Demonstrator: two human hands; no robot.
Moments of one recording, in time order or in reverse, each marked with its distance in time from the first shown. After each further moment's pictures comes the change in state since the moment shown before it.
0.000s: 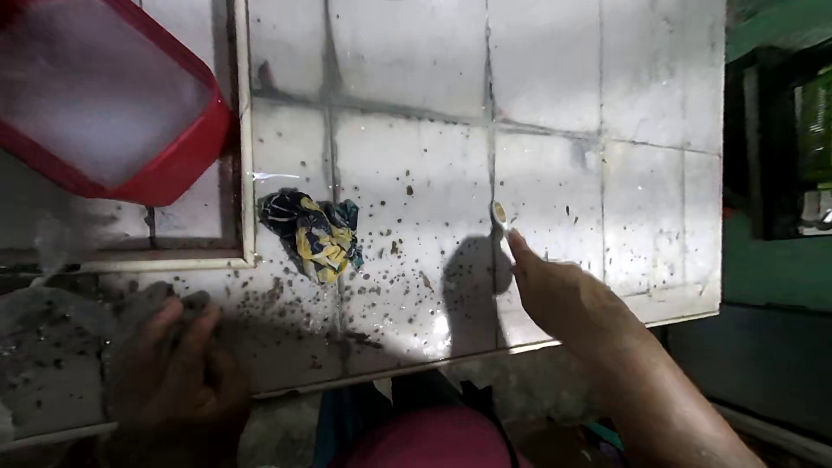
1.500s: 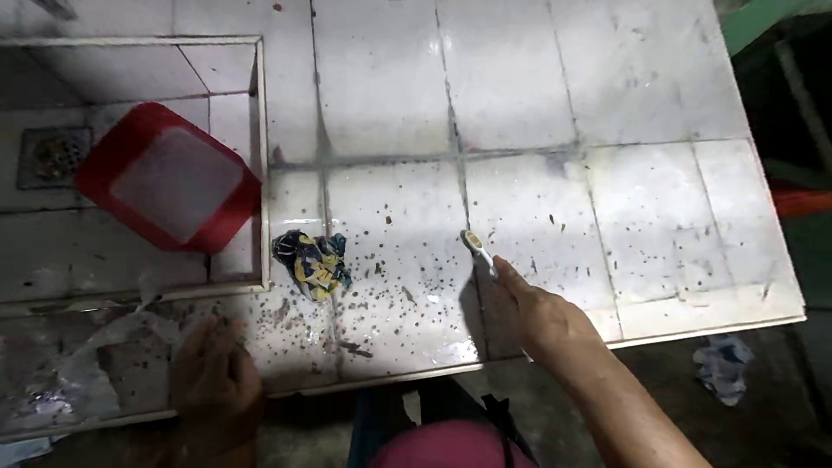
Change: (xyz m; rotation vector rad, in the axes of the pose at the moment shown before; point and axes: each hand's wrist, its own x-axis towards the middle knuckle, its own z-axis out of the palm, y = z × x) left_hand 0.005 0.002 0.005 0.105 0.074 0.053; right_hand -0.009 0.035 0.036 0.295 0.069 -0.070
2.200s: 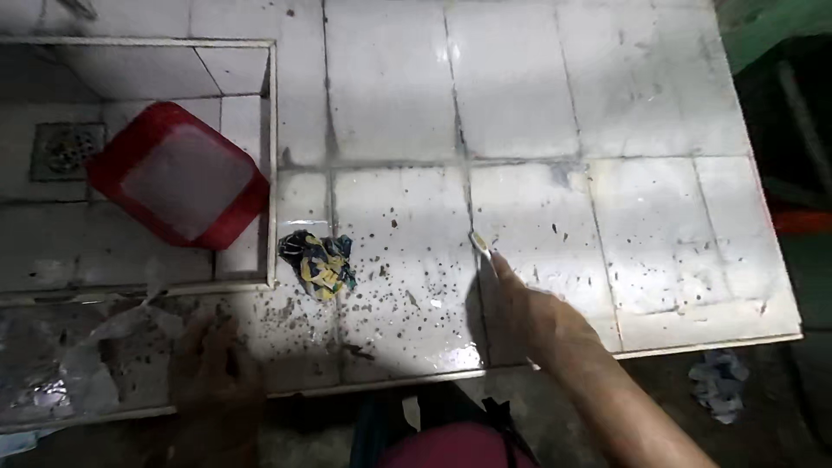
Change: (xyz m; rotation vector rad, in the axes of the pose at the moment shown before) left_hand 0.002 0.006 0.000 0.030 0.000 -0.093; right_hand 0.012 -0.010 -0.006 -0.088 -0.035 0.033
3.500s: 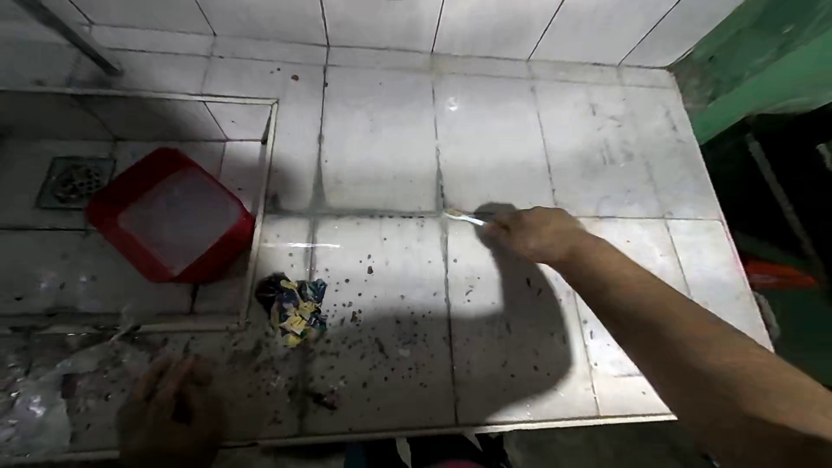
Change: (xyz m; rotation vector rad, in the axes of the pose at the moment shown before) left_hand -0.002 0.010 -0.004 0.013 0.003 -0.070; right_hand 0.162 0.049 -0.117 -0.177 0.119 -0.371
